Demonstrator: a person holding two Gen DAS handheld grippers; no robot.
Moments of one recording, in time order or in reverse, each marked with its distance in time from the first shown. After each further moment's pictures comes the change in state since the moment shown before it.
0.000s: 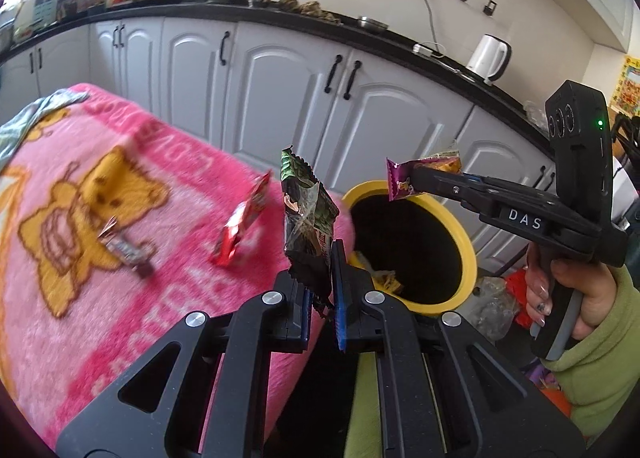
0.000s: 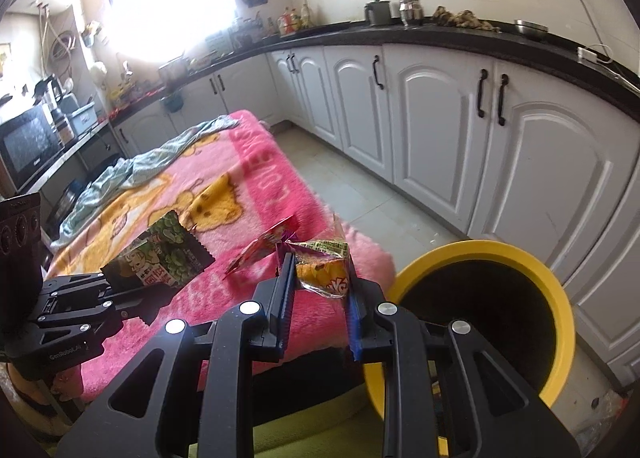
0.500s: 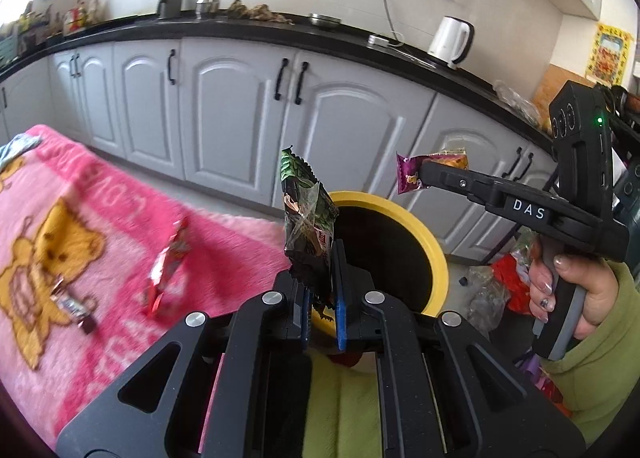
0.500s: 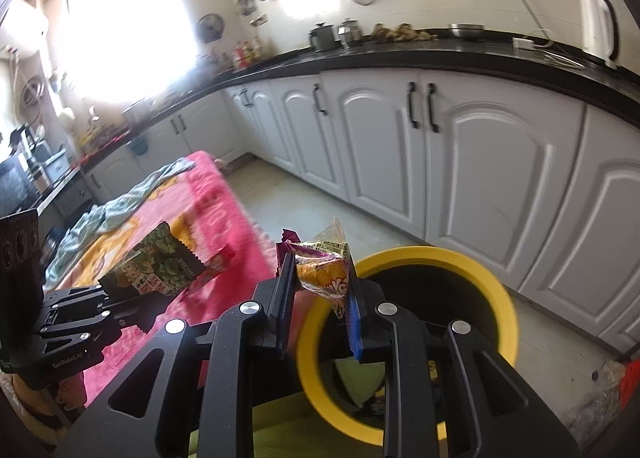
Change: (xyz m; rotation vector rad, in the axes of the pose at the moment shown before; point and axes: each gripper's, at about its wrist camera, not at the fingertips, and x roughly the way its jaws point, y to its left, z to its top) left arm 0.037 -0.062 0.028 0.120 0.009 -0.076; right arm -0.052 -0.073 -0.007 0.137 -0.089 -0.106
